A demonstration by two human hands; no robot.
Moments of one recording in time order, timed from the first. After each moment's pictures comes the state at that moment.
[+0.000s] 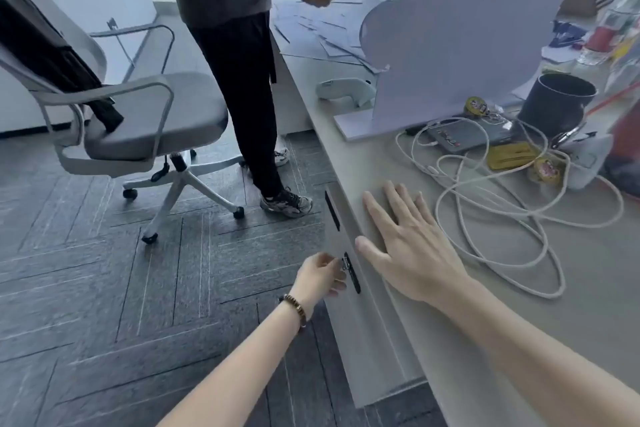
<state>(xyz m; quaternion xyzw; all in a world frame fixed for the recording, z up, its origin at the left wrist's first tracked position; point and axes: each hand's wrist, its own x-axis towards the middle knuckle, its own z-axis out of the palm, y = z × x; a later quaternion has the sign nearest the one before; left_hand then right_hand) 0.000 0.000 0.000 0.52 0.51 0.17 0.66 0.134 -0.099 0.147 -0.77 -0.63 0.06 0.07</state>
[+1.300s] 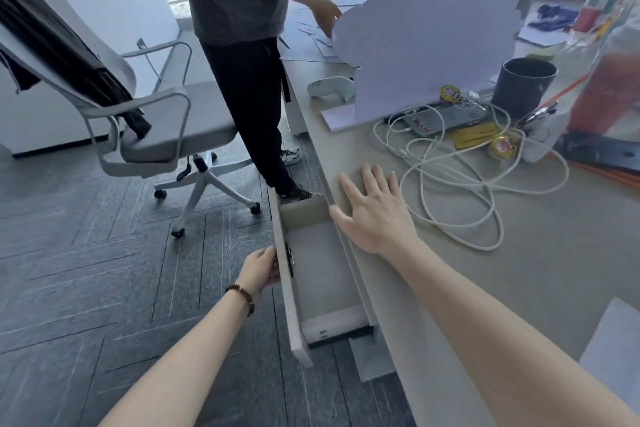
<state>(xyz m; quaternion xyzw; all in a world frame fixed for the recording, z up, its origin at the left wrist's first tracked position) -0.084 -0.012 0.009 0.45 0.59 0.27 0.61 0.138 -0.100 0.142 -0.77 -0.63 0.05 0.10</state>
